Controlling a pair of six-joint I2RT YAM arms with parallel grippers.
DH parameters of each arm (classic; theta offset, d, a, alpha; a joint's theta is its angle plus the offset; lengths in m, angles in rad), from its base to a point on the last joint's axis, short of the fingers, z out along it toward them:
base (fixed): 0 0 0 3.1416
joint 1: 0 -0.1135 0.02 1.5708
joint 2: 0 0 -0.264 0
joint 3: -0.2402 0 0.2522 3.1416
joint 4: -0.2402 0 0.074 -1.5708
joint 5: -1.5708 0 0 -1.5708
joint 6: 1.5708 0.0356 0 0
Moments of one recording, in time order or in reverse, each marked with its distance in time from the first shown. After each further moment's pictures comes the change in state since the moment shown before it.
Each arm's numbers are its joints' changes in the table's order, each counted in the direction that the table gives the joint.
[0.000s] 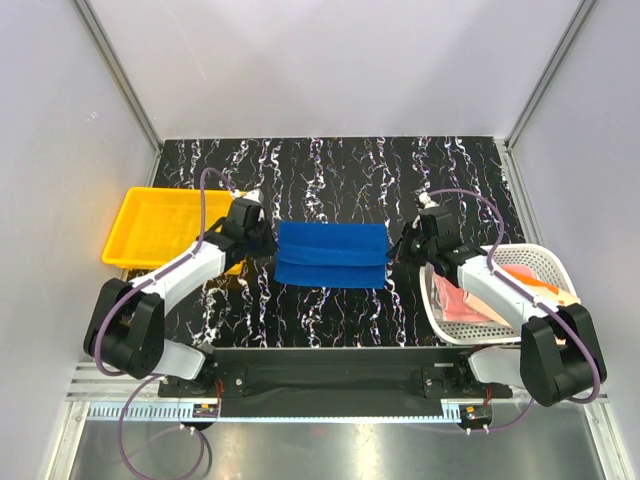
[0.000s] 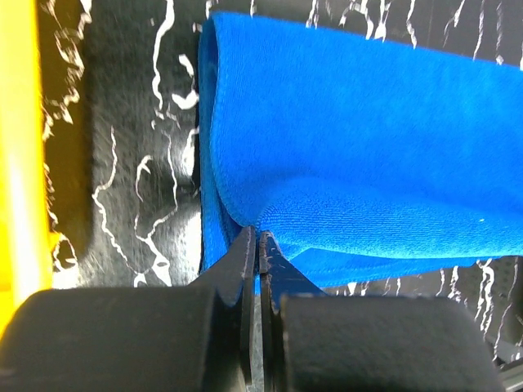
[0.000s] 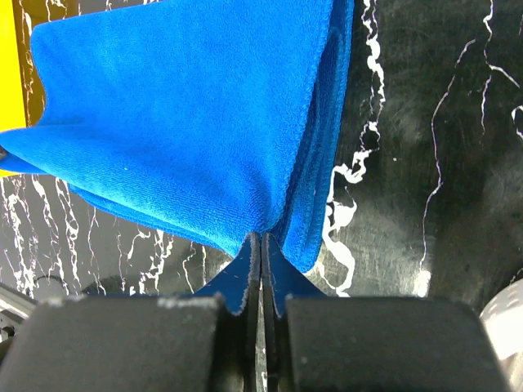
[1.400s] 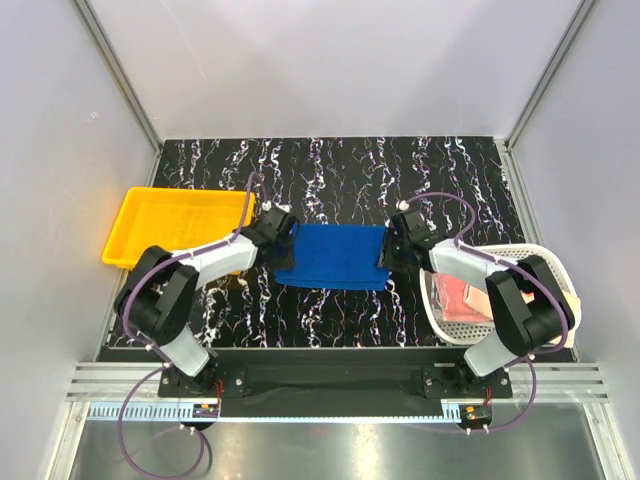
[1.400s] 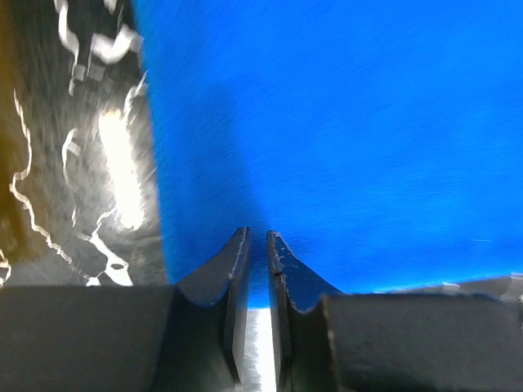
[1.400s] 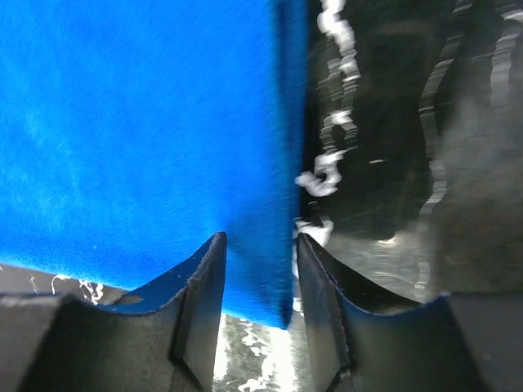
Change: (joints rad) left arm 0.166 0.214 -0.097 -0.089 0.124 0.007; right arm -0.076 0.272 -0.093 -0.055 -0.147 0.045
